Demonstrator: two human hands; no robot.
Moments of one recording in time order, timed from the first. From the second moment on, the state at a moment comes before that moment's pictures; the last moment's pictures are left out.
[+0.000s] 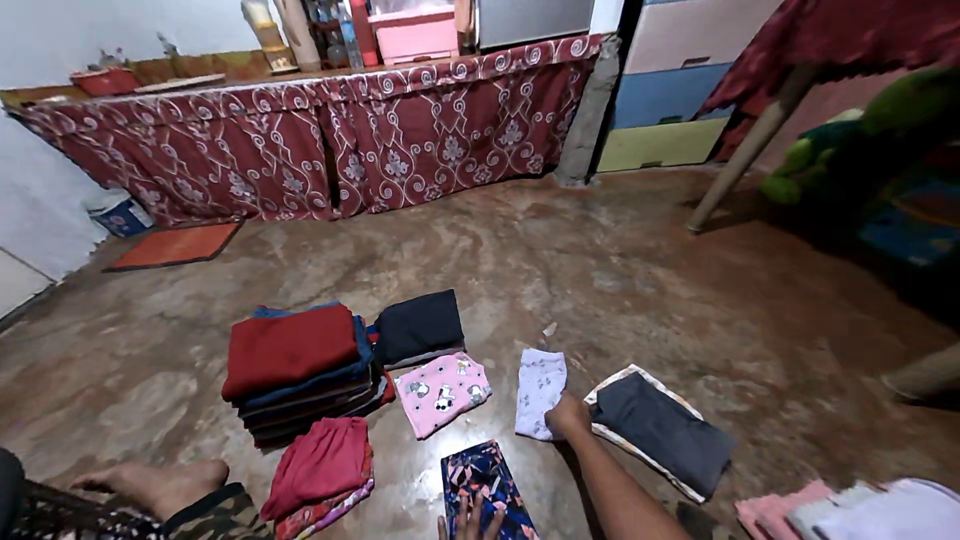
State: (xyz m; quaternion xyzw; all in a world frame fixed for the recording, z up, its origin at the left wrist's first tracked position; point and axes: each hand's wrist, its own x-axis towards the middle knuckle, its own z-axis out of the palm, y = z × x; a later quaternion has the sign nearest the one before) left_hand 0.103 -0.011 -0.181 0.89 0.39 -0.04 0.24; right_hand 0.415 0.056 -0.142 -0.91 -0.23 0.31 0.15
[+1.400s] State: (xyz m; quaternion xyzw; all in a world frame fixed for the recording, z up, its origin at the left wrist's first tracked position) left_hand 0.062 0.017 -0.163 0.53 0.55 0.20 0.61; right_hand 0.259 -0.001 -0.175 -0.62 -0.27 0.58 0.45
